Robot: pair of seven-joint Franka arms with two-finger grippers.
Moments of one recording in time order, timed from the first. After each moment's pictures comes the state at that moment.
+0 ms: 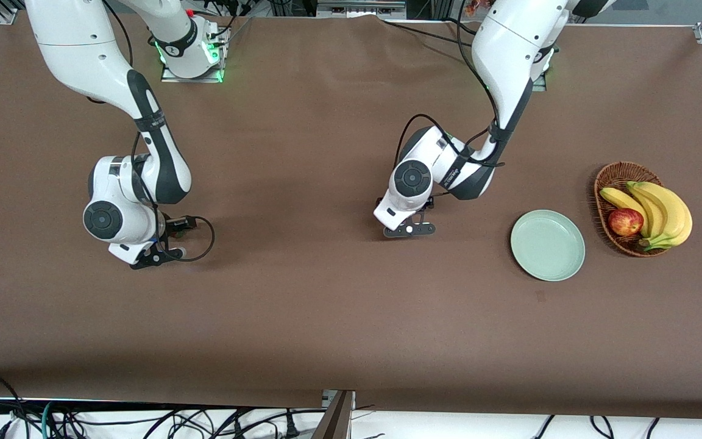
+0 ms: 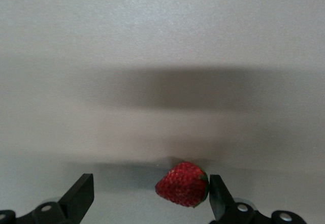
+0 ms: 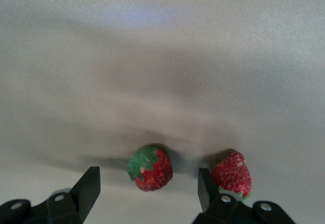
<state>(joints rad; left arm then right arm) -0.55 0.71 -0.09 -1.69 -0.02 2.21 -0.69 0.31 0.61 -0.23 -1.85 0.08 2.21 -0.21</state>
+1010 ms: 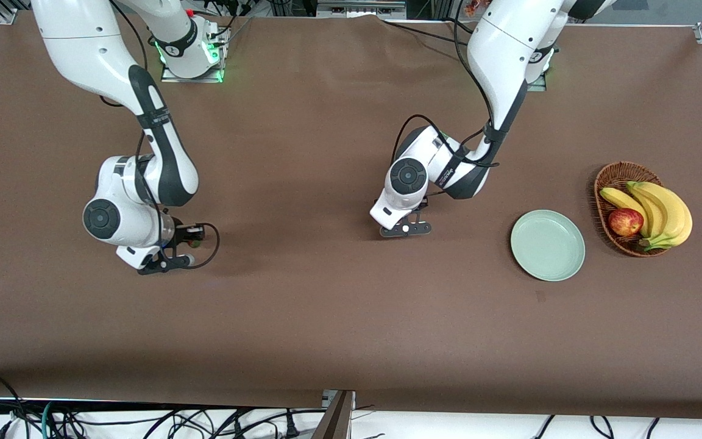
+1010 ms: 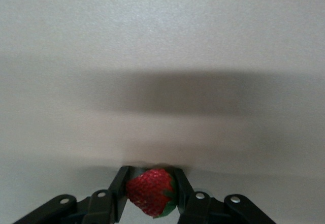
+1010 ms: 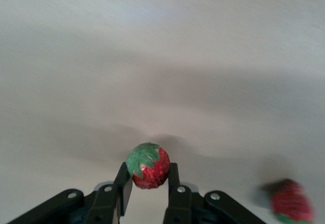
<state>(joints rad) -0.56 0.72 -0.08 -1.68 -0.02 2.22 -0.71 0.37 0.60 -0.20 -1.78 0.25 2.22 -0.13</state>
